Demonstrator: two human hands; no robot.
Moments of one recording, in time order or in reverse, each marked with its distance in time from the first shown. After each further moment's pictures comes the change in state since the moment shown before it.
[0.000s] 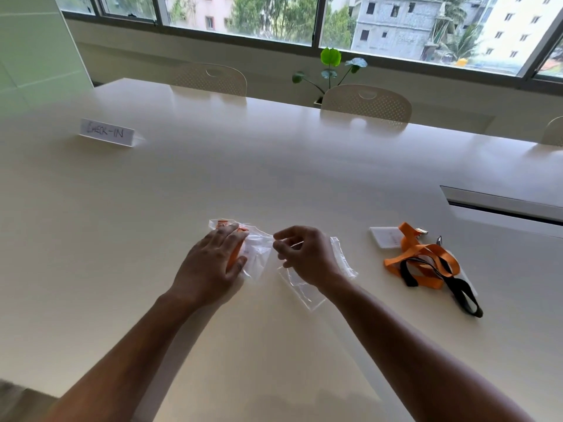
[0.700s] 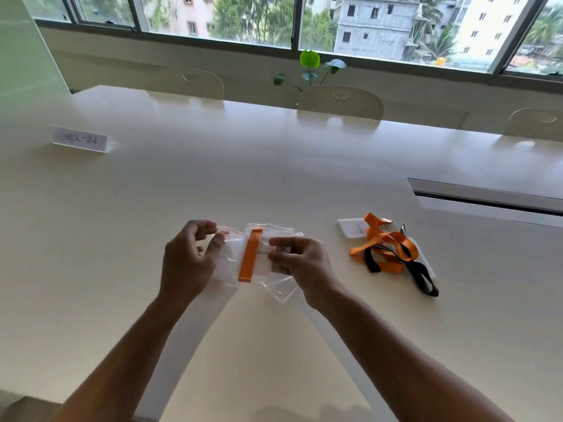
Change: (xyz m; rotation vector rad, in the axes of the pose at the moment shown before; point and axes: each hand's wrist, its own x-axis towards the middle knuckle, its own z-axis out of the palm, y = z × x) left_hand -0.007 0.062 -0.010 -0.503 0.422 -0.310; right_hand -0.050 0.008 -0.045 0.568 -0.017 0.198
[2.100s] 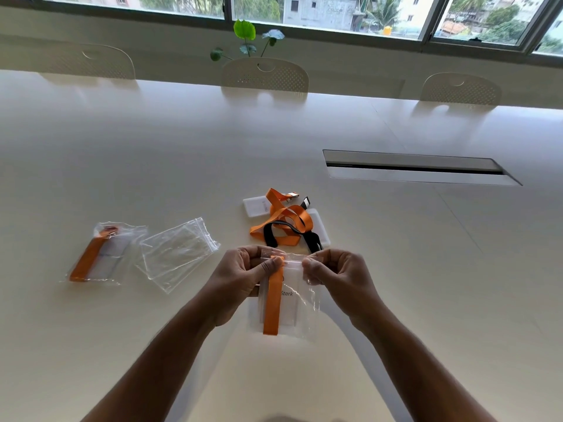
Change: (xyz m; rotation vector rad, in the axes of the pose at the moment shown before) left_hand -0.106 0.154 0.162 -0.656 -0.844 -0.368; right_hand -0.099 -0.004 -0.235 -0.271 0.149 -0.145
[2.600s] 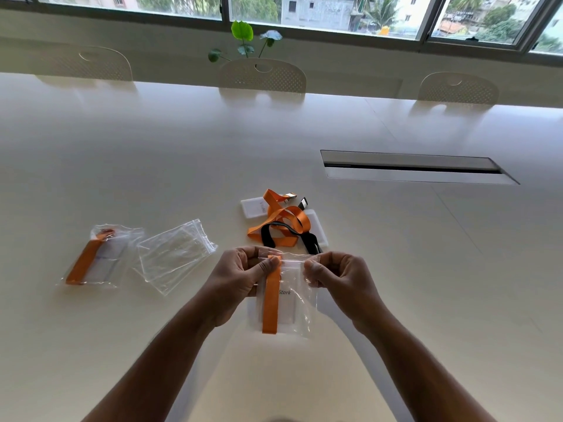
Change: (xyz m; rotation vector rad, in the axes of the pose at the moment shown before) left_hand 0.004 0.001 0.003 -0.001 0.042 -0.033; right_hand -0.002 0.006 -0.007 0.001 0.012 -0.007
